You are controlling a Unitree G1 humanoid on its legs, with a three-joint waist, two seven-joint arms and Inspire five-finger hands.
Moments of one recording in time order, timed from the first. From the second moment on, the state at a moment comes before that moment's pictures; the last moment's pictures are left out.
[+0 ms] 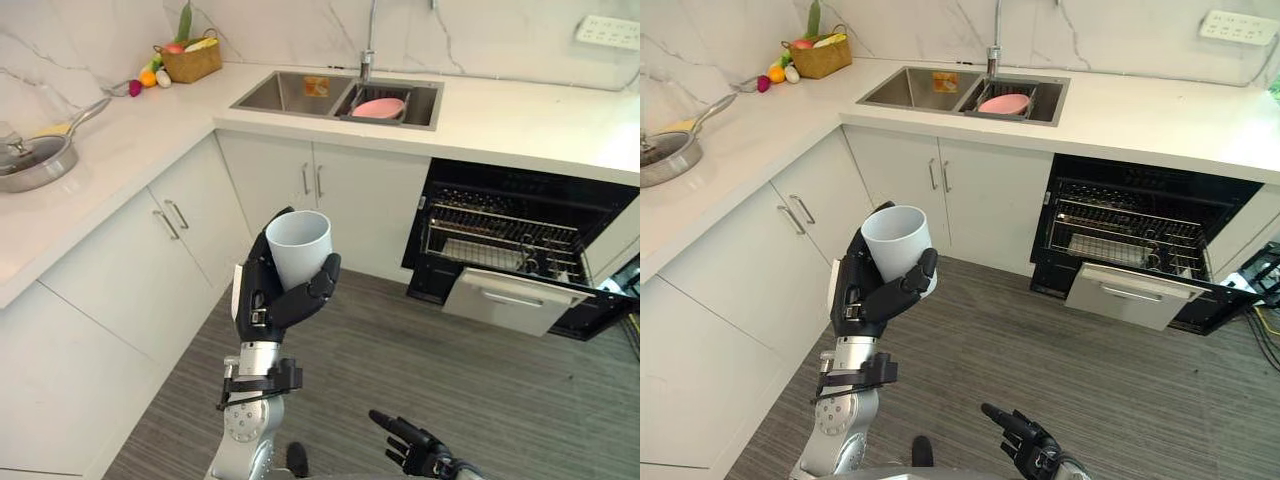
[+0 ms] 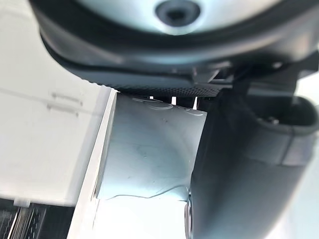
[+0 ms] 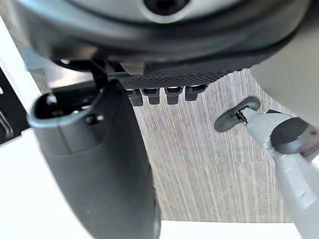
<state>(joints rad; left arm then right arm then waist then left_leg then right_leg) 0.20 0.10 -0.34 -0.09 -0.19 -0.55 0.24 0.16 -0.10 -0.08 0.83 0.51 0.25 0.20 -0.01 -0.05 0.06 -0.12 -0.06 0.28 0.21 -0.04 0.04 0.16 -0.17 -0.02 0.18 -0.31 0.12</state>
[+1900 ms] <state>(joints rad) 0.26 0.03 -0.24 -0.19 -0.17 -0.51 0.13 0.31 0.00 -0.07 -0.09 0.42 -0.40 0.20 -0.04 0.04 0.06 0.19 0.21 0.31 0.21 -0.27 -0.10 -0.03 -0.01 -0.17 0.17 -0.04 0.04</state>
